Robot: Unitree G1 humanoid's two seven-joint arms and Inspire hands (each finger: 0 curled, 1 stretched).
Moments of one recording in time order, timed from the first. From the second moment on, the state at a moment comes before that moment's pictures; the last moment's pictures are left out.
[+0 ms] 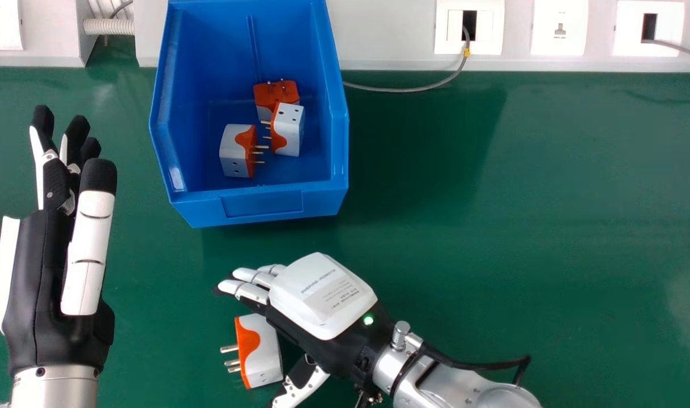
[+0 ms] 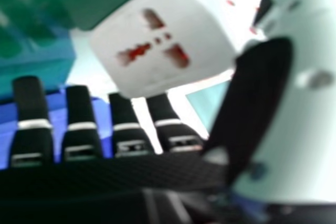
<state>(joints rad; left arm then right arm) 0.30 0.08 0.24 -0.38 -0.18 -0.21 -0.11 -0.48 -0.11 0.80 0.69 -0.99 -0.27 -0.36</state>
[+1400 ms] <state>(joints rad) 0.29 0.08 0.24 -0.39 -0.18 -0.21 -0.11 -0.53 -0.02 0.83 0.83 -0.94 -0.31 -0.46</state>
